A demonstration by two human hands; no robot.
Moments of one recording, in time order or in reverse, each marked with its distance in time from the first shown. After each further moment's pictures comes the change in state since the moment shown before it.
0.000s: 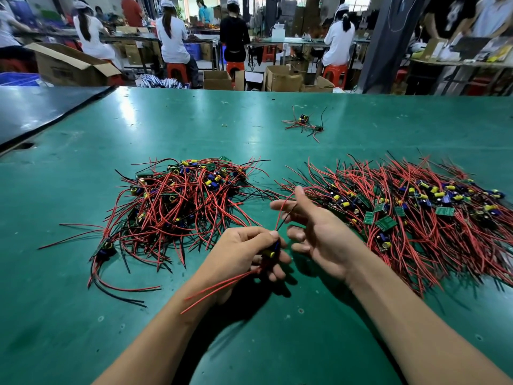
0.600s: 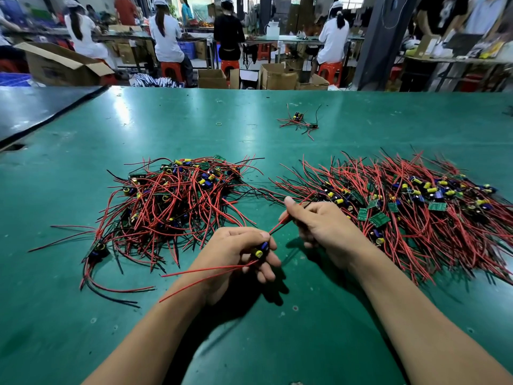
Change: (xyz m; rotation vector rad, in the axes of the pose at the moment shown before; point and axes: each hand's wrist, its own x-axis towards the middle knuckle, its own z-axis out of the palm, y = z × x) left_hand -0.004 0.005 0.001 -0.019 -0.013 -0.042; right_hand 0.003 -0.001 -0.022 -0.320 0.136 -0.102
